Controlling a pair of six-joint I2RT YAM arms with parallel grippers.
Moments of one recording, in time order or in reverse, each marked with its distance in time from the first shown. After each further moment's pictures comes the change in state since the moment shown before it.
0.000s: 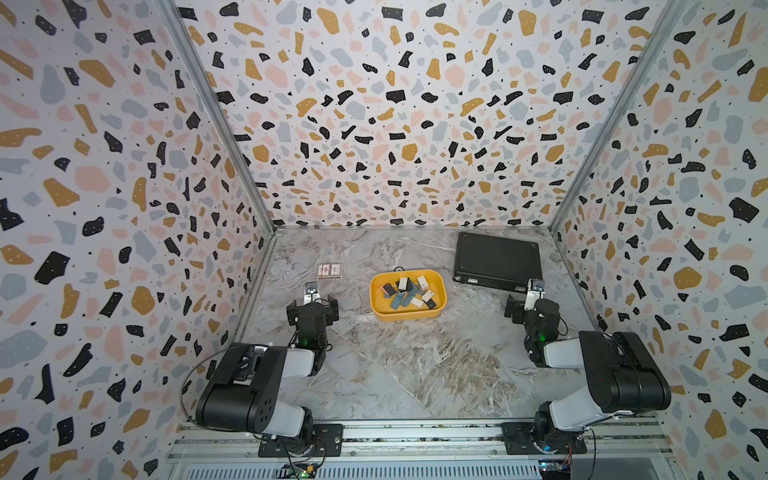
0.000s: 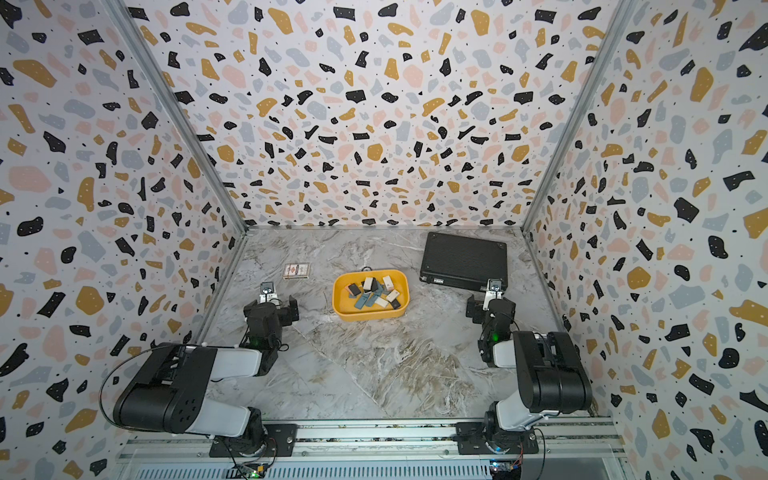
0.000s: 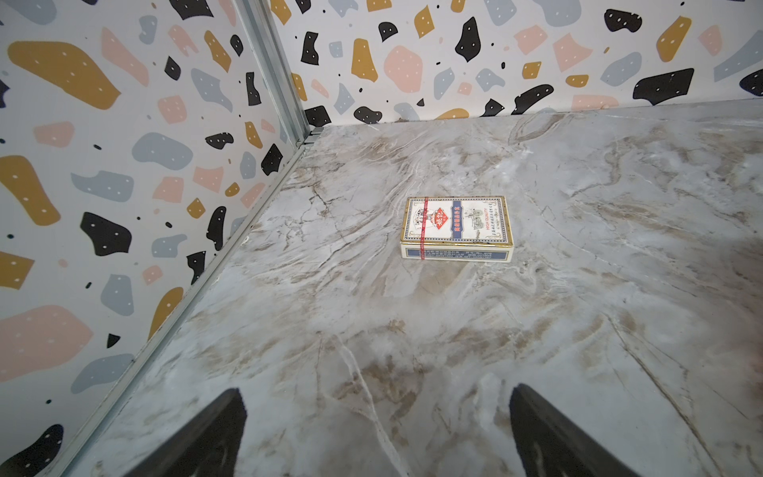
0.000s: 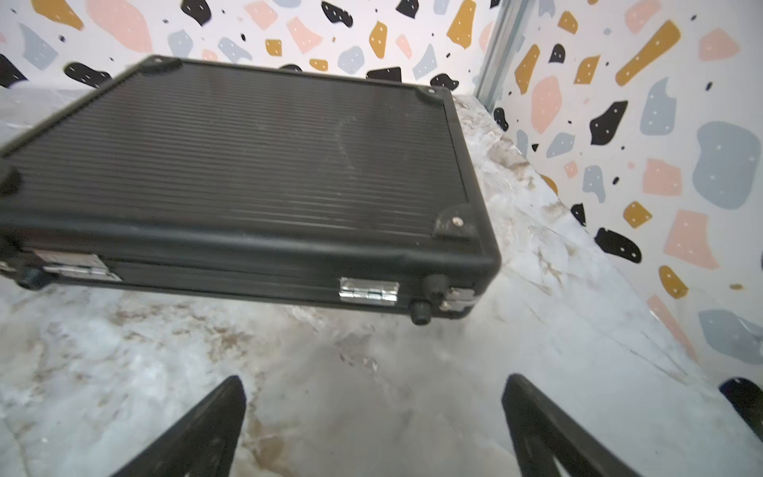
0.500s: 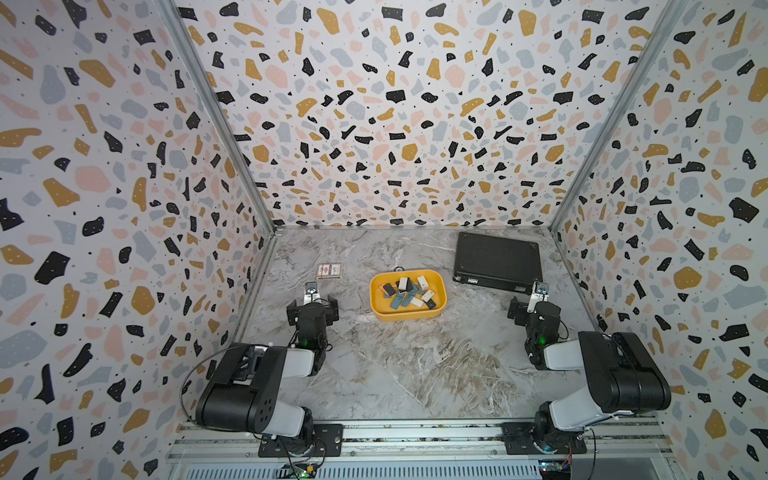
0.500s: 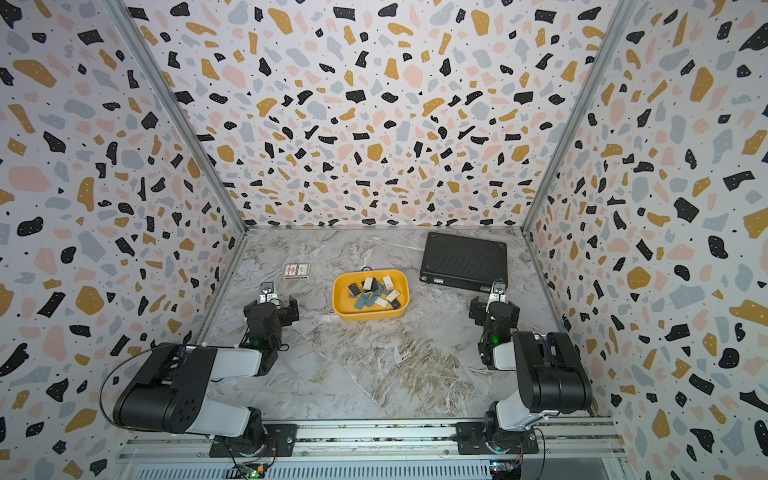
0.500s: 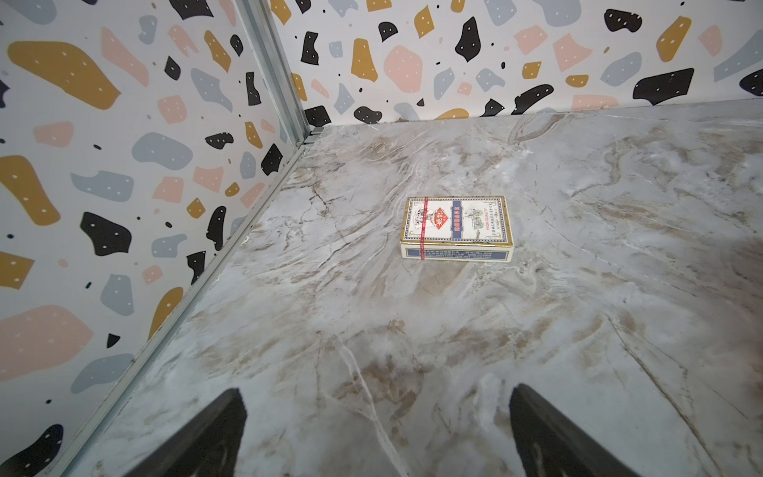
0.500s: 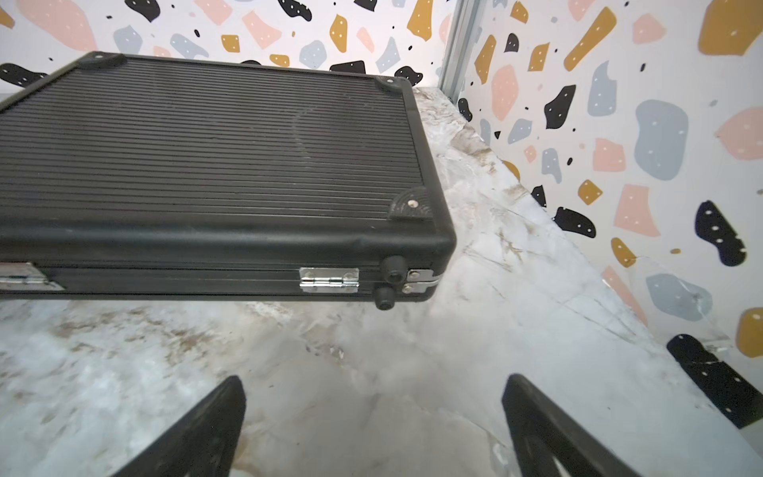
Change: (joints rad) left arm 0.000 0.000 0.000 0.000 0.000 0.000; right arm -0.003 0.000 -0.022 -0.003 0.053 0.021
